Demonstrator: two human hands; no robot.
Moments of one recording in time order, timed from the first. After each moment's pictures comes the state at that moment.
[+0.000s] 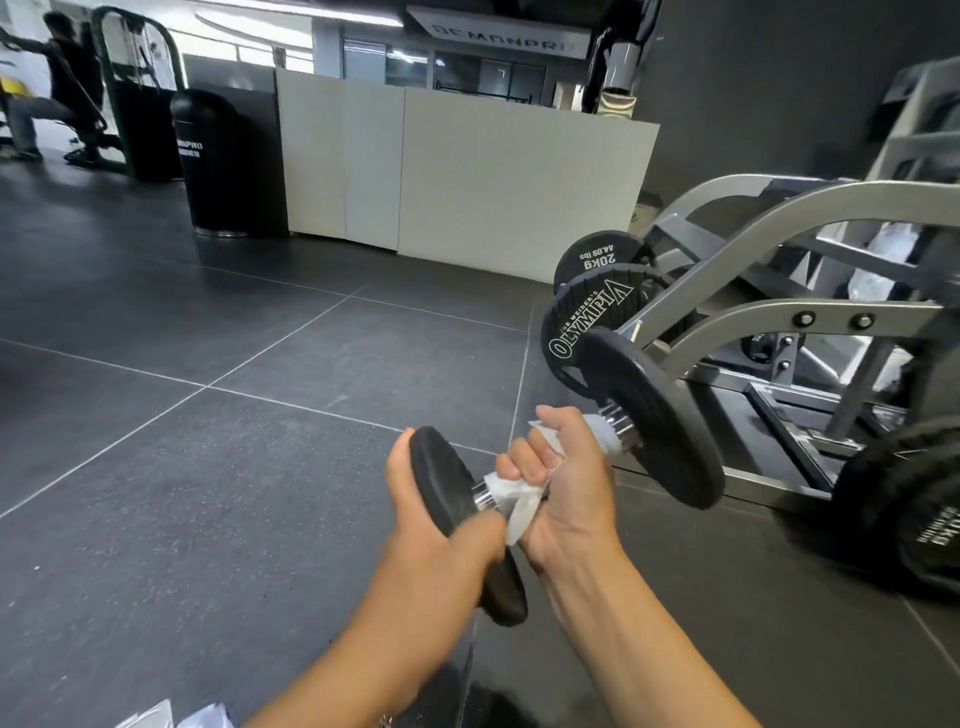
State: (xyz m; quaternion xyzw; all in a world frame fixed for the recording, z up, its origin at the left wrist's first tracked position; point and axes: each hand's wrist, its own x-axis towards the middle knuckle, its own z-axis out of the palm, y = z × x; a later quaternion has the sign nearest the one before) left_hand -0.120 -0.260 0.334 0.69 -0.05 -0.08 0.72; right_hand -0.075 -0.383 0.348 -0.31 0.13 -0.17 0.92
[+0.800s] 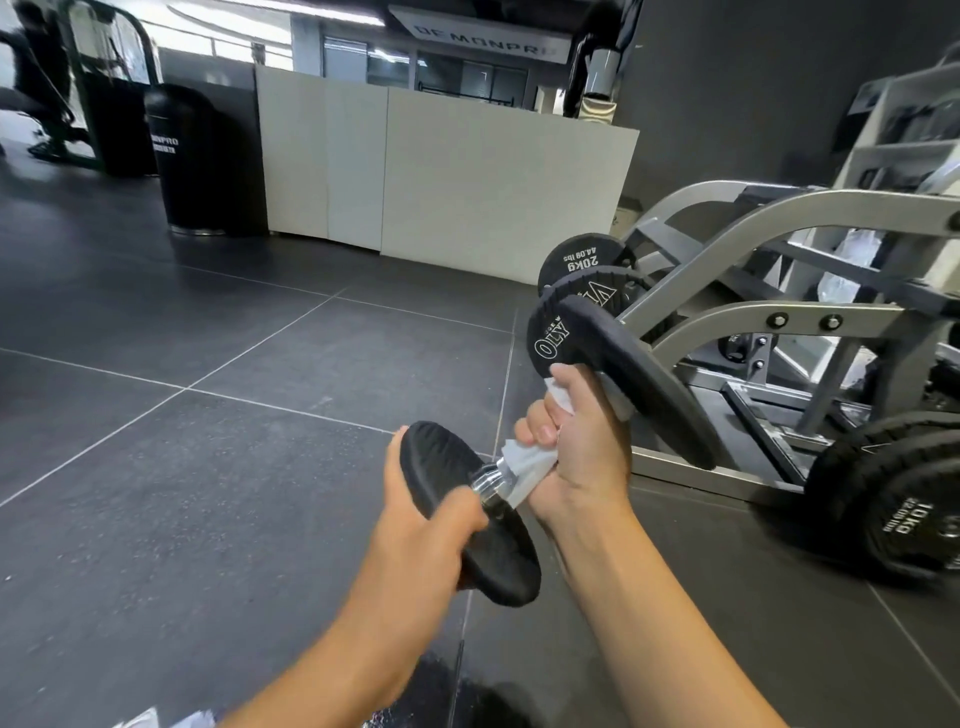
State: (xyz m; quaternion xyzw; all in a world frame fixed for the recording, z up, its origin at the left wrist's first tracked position) left_hand -0.121 -0.249 0.340 0.63 -0.05 -0.12 0.76; right_hand -0.072 -0.385 0.379 -0.37 0.13 -0.24 0.89
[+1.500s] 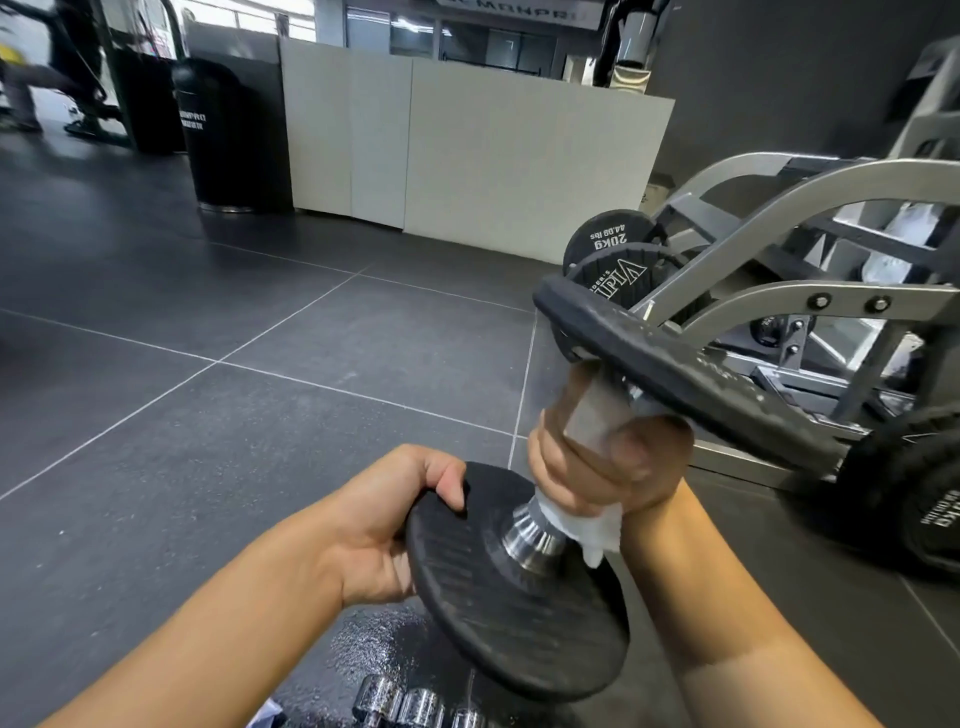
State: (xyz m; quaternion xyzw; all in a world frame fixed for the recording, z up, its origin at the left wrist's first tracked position) left_hand -0.079 -0.209 0.343 0.50 -0.01 -0.46 0.73; right_hand -0.085 -0.405 0.366 -0.44 -0.40 0.20 0.78
